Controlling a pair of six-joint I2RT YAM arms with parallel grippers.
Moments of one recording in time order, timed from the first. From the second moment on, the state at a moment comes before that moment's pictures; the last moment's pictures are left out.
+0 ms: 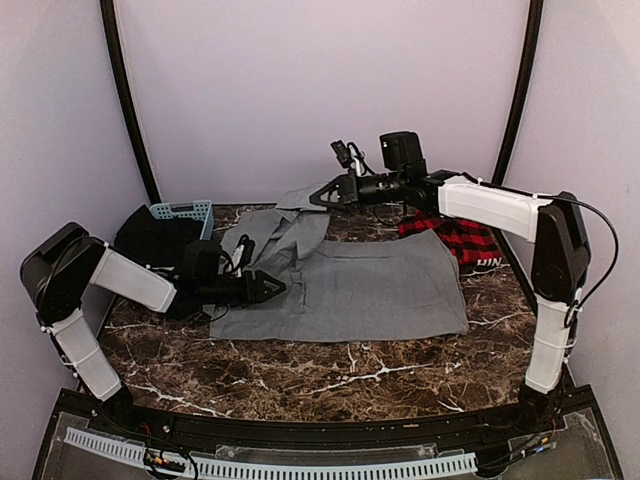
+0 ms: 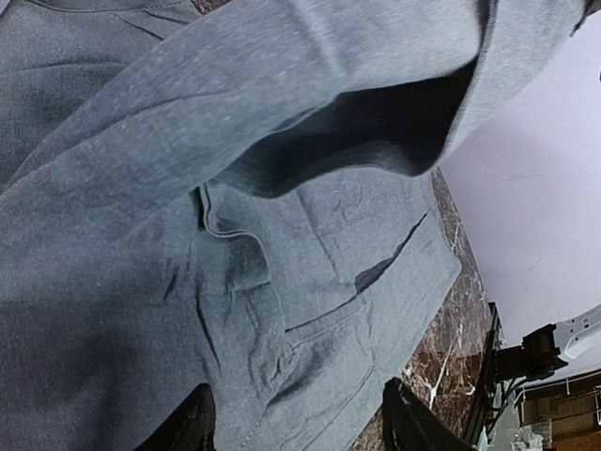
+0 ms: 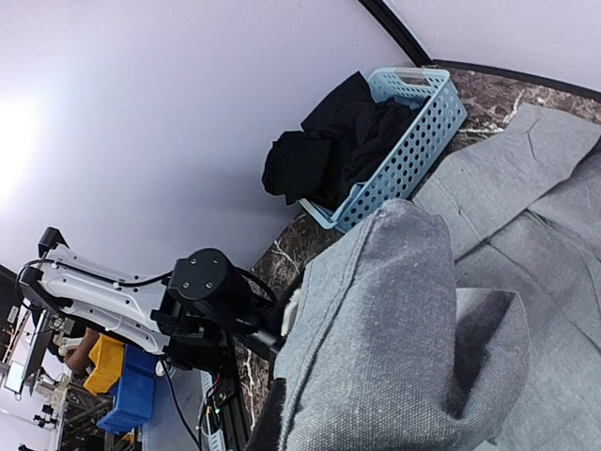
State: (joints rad) left arm -0.53 1.70 0.65 0.54 0.47 -0.66; right arm 0.62 1.94 1.66 -0.08 -0.82 0.56
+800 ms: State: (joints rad) left arm -0.56 1.91 0.85 0.62 0.32 -0.48; right arm 0.65 2.13 1.94 -0.08 -0.91 0.69
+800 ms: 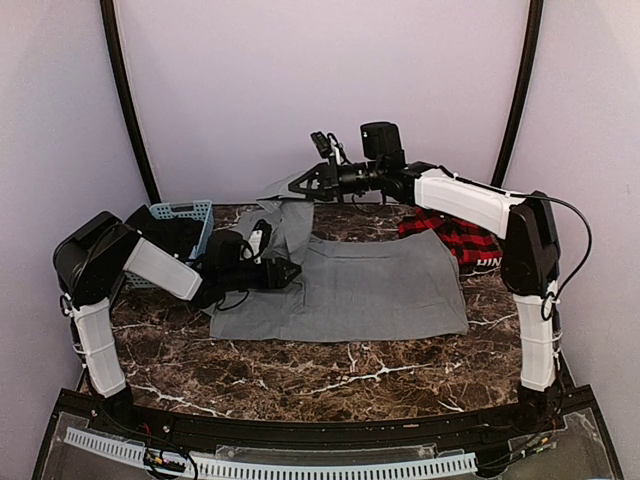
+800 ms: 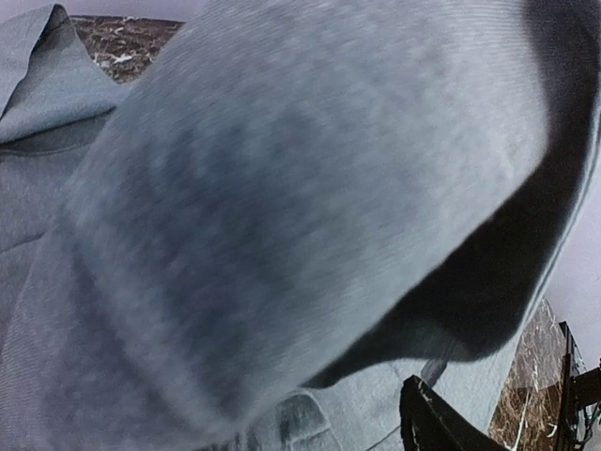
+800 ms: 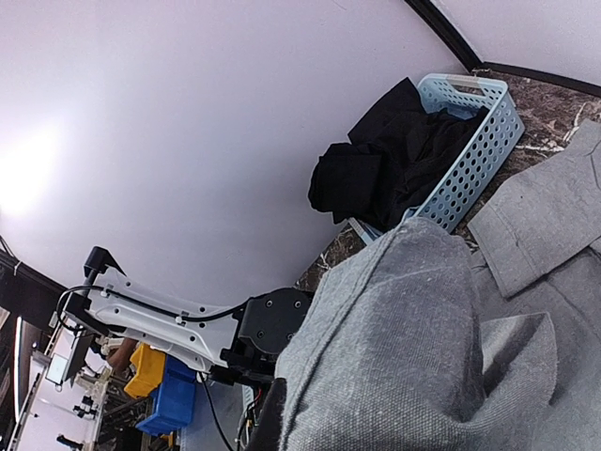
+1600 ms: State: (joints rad) left arm -0.64 2.12 0.99 0.82 0.53 -0.45; right arm 0.64 2.17 1.95 -0.06 -0.92 0.72
